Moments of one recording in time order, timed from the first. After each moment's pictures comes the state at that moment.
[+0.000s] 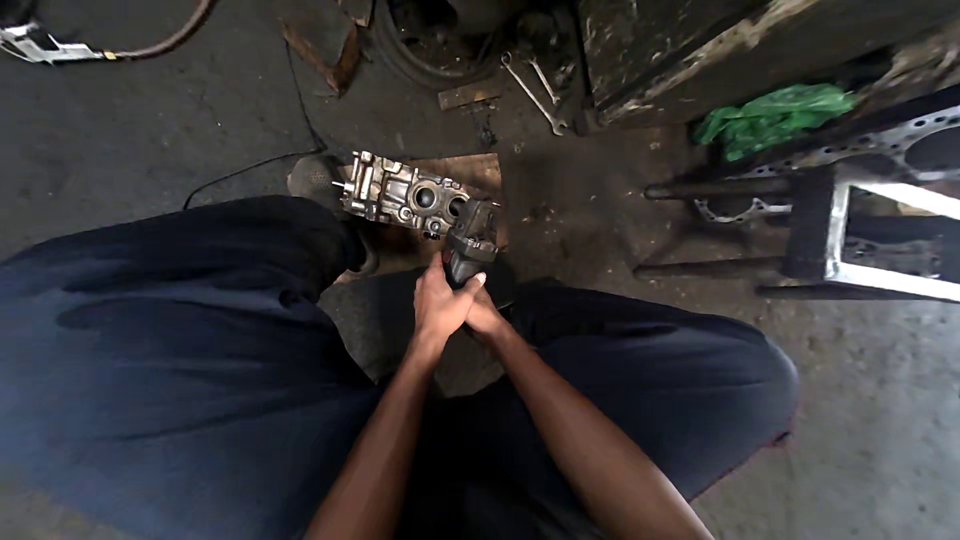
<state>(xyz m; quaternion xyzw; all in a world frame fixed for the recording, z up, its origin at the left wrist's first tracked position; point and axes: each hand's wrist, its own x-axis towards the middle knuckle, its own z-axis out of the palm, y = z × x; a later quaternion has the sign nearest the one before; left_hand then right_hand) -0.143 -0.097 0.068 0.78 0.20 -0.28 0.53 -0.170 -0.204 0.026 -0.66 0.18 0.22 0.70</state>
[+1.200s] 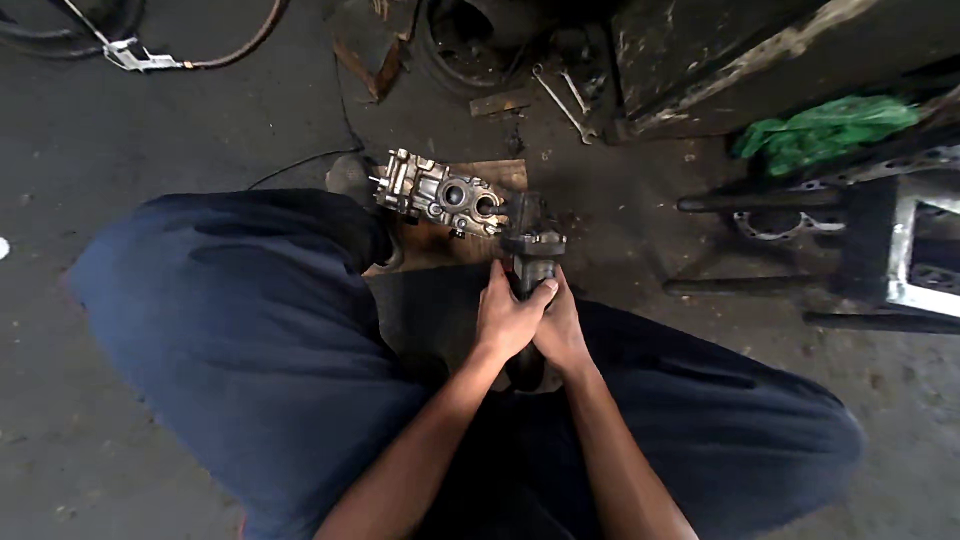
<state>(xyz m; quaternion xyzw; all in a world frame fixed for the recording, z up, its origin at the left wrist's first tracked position) -0.163 -0.135 0.118 0.63 0.21 -0.24 0.70 -0.174 -0.239 0.124 -0.85 0.13 0.13 0.50</state>
